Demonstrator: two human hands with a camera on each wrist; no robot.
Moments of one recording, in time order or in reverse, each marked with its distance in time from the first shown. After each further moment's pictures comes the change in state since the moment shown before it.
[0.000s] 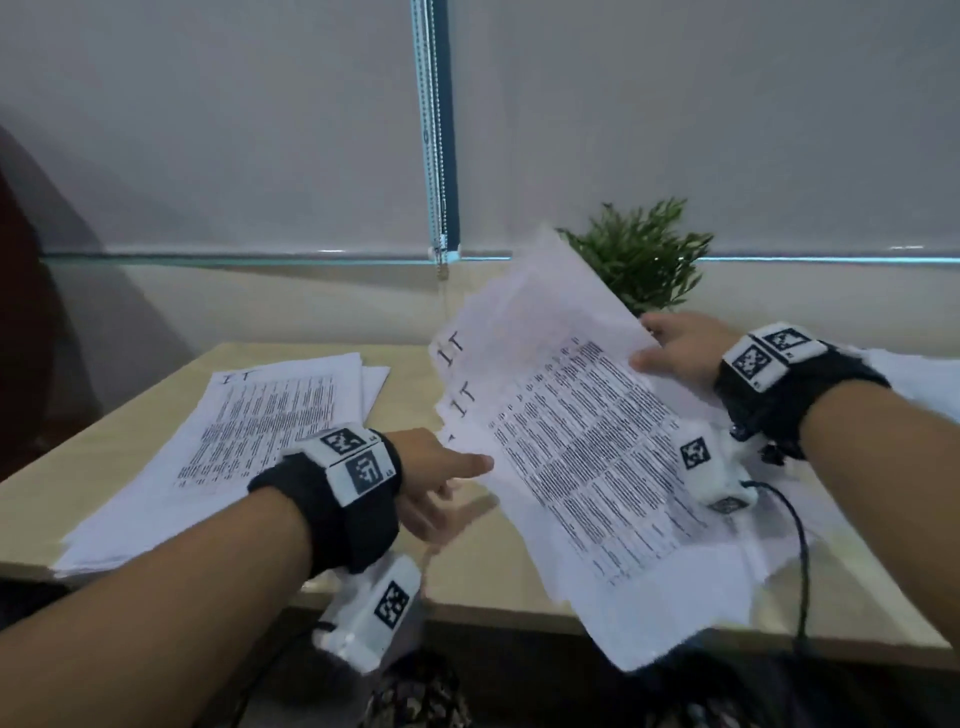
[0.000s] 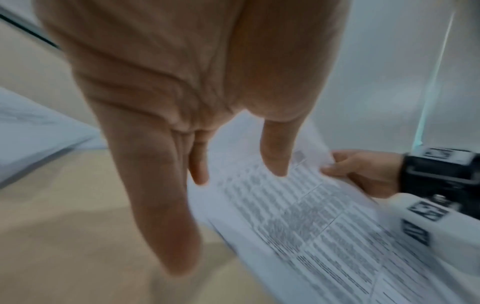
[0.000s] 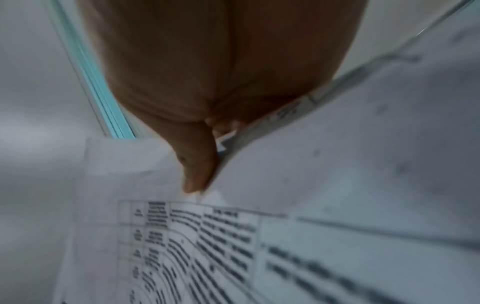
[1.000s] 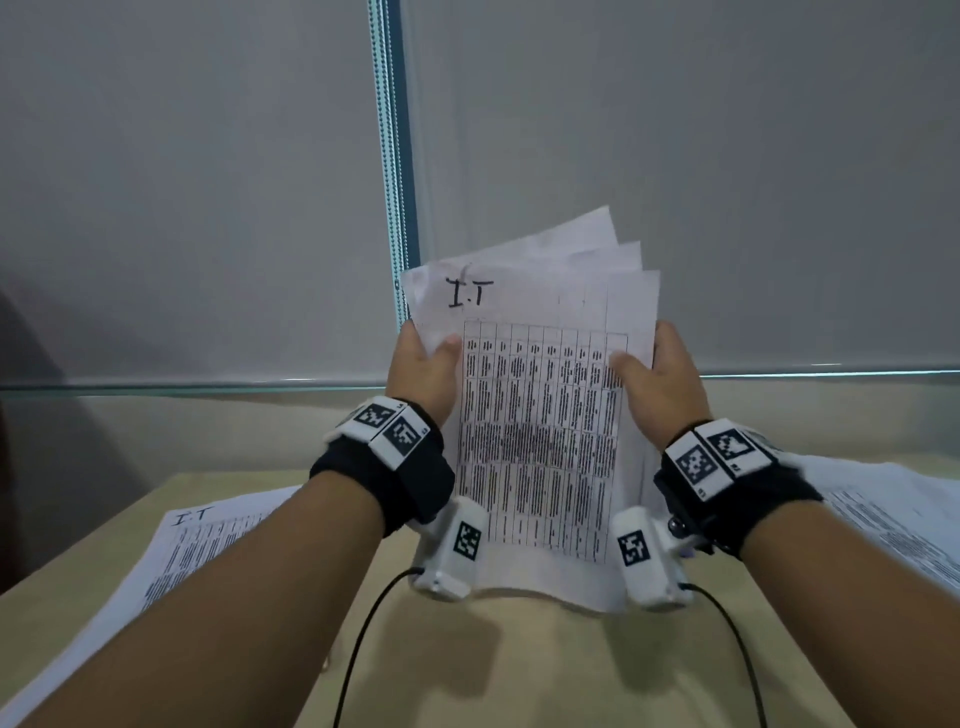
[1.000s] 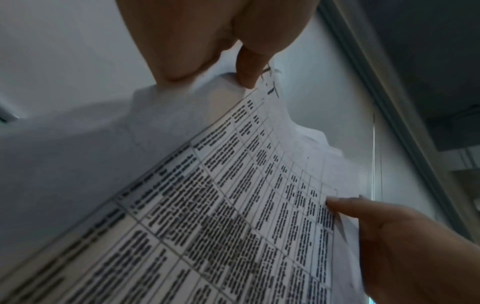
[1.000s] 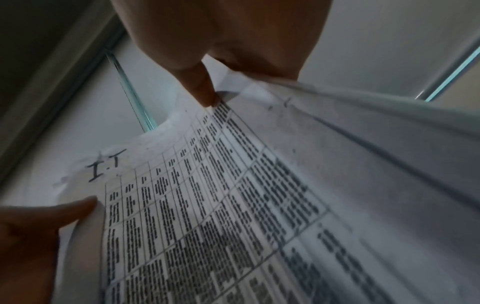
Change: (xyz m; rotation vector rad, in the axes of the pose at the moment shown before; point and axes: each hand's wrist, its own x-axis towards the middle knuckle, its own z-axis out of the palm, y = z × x) left_hand 0.008 0.145 -0.052 -0.554 0.615 0.861; right_hand -0.002 -0.042 -0.044 0.693 0.749 -0.109
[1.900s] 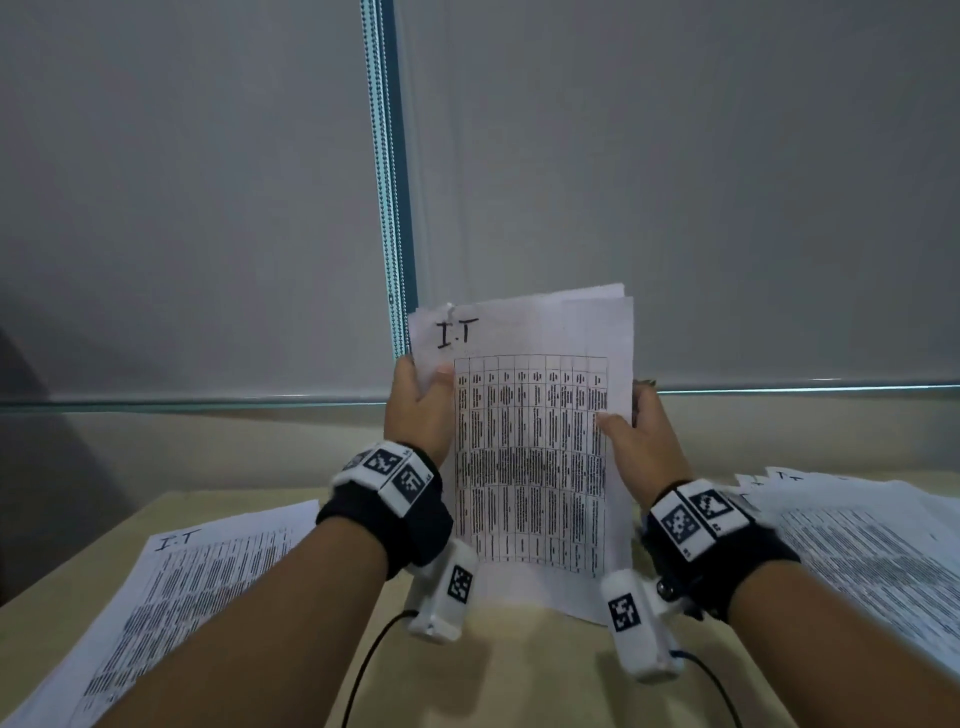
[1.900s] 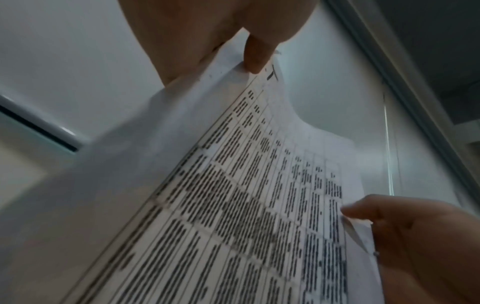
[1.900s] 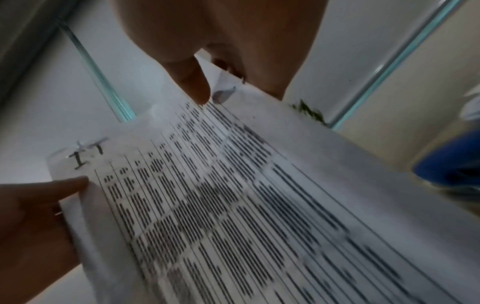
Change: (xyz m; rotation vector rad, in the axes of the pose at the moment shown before) left_hand 0.005 -0.020 0.007 0.015 0.038 0.035; right_hand -0.009 0.033 0.021 0.090 -0.108 0.161
